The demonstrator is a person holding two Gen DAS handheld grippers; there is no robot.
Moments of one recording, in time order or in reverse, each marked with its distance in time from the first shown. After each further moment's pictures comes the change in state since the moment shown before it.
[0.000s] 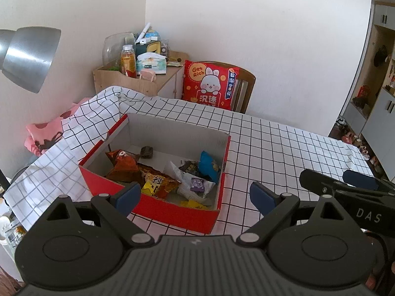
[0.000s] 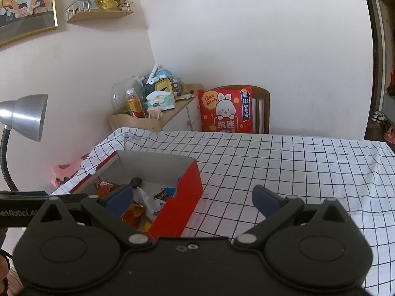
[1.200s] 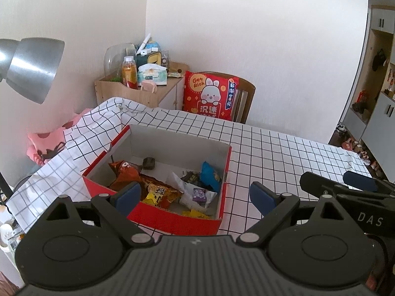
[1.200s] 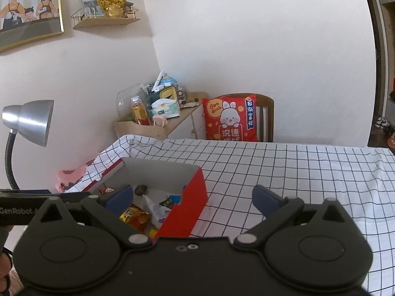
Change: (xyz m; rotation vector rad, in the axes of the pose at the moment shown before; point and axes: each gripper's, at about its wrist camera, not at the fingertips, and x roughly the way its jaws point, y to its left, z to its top) left arm -0.010 0.004 0.003 0.009 -0.058 0.003; right arm -0.005 0.004 0.002 -0.015 -0.043 0.018
